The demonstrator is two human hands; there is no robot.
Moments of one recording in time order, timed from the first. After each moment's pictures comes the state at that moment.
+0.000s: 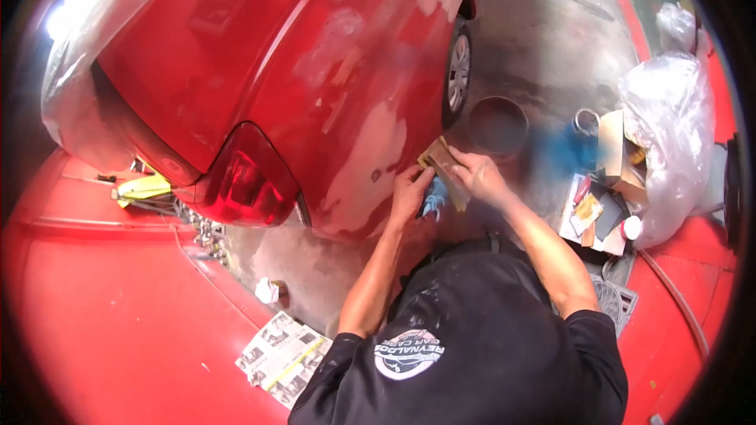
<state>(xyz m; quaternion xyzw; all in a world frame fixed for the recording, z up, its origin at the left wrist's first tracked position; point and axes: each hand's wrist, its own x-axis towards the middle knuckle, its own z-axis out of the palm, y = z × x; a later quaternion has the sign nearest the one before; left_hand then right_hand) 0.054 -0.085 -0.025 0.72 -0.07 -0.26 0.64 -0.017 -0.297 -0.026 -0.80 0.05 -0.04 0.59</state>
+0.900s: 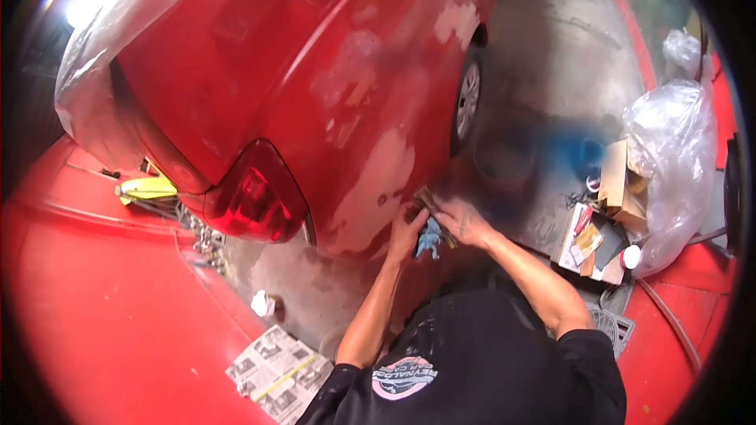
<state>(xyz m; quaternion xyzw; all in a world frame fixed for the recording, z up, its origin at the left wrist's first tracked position) 0.030 -0.059 -0.031 0.74 -0.02 -0.18 0.65 -0.013 -0.257 -0.045 -0.84 -0.09 -0.05 0.54</state>
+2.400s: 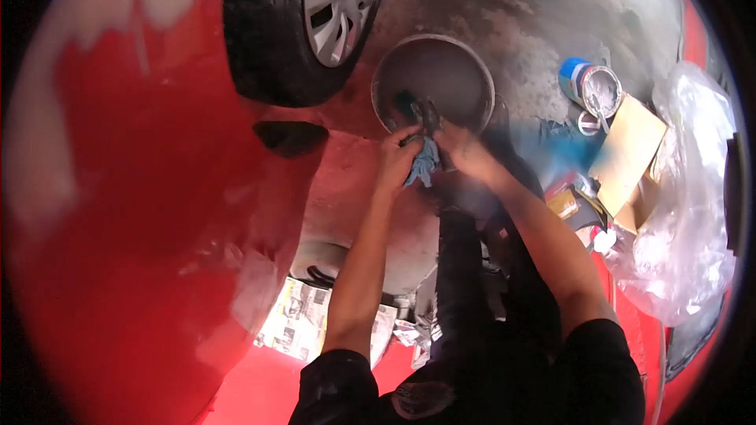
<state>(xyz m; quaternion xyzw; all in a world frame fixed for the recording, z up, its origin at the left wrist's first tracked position) 0.264 -0.448 -0.464 0.64 0.19 -0.47 0.57 0.177 -0.639 -0.508 -0.78 0.09 0.22 0.58</state>
